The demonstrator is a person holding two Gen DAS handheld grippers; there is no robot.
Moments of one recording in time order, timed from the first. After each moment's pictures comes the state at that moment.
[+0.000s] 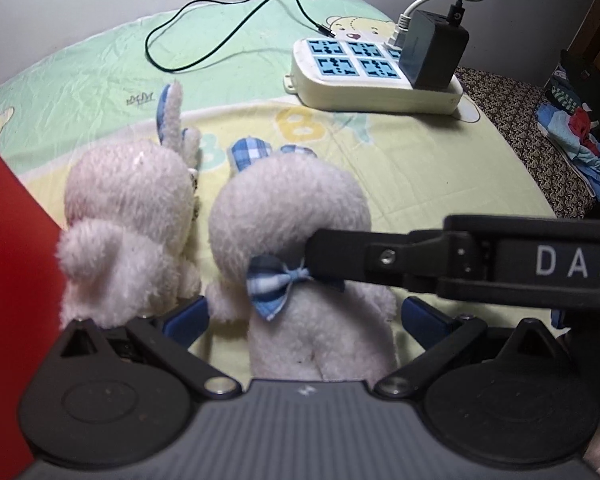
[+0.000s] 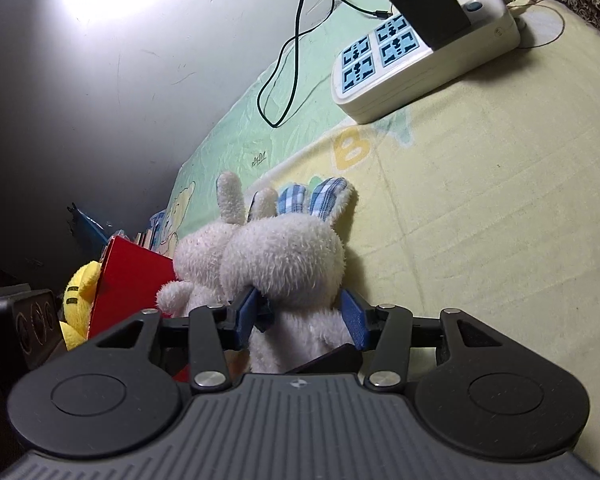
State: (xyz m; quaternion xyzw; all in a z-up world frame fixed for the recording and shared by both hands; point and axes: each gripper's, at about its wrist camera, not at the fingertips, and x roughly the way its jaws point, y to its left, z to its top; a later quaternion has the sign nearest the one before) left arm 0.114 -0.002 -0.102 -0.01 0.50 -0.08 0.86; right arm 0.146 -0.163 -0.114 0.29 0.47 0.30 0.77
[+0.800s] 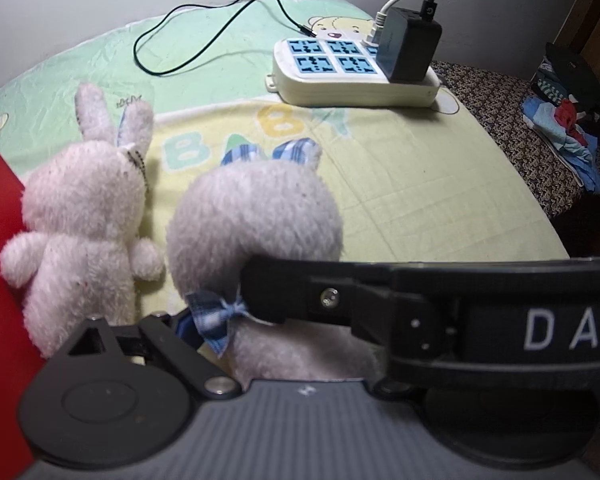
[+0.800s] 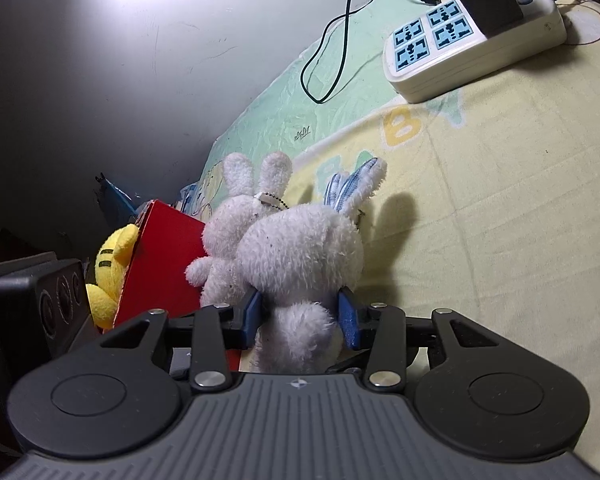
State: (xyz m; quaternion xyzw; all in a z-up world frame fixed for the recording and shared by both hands) left arm 0.093 -0.013 -0.090 -0.01 0.50 -0.10 0.86; right arm 0.123 -0.156 -0.098 0.27 0.47 0.35 0.76
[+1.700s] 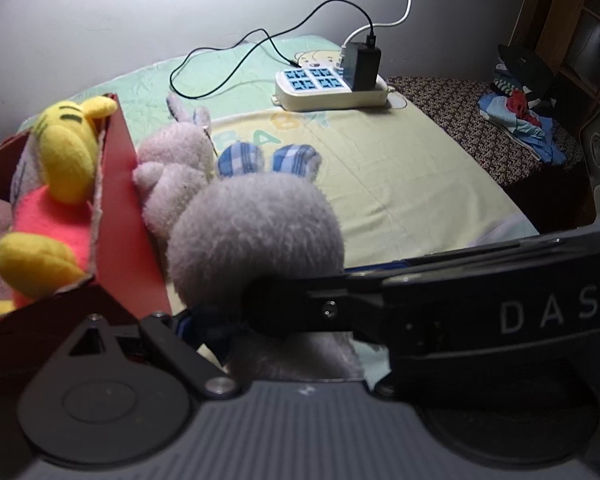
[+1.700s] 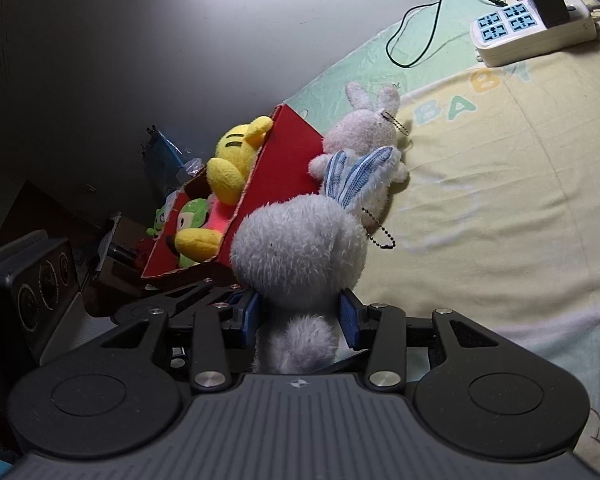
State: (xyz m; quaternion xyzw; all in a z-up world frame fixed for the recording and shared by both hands) left arm -0.049 0.033 -0.028 0.03 0.44 -0.12 0.89; right arm -0.005 -0.125 -0.046 0.24 0.44 0.40 0.77
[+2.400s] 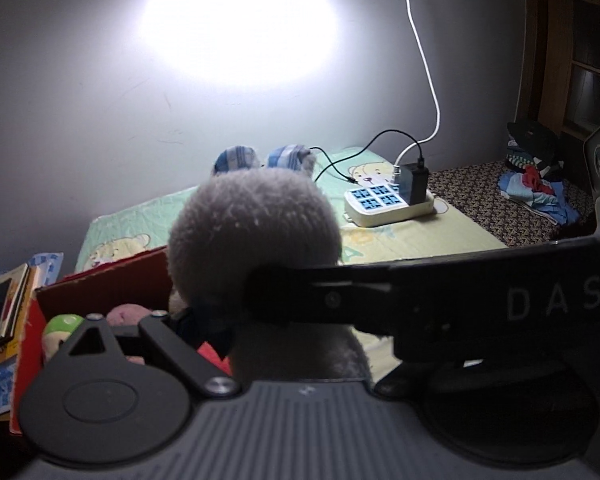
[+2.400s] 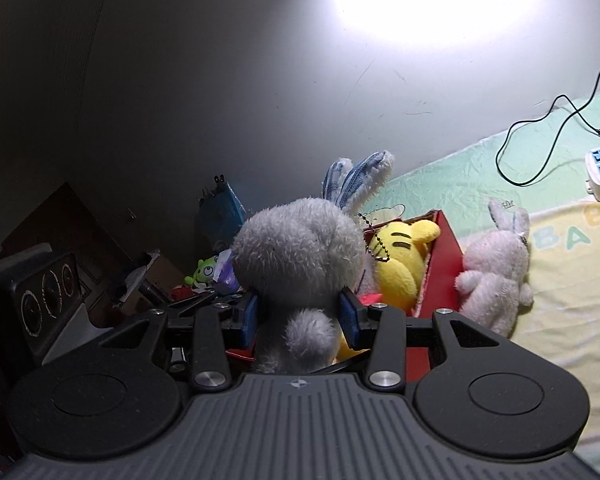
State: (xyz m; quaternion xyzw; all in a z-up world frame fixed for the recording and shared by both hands) left arm -0.075 0.133 0.051 0.06 0.30 -0.09 0.95; right arm -0.029 -0.031 0.037 0.22 0.30 0.45 0.82
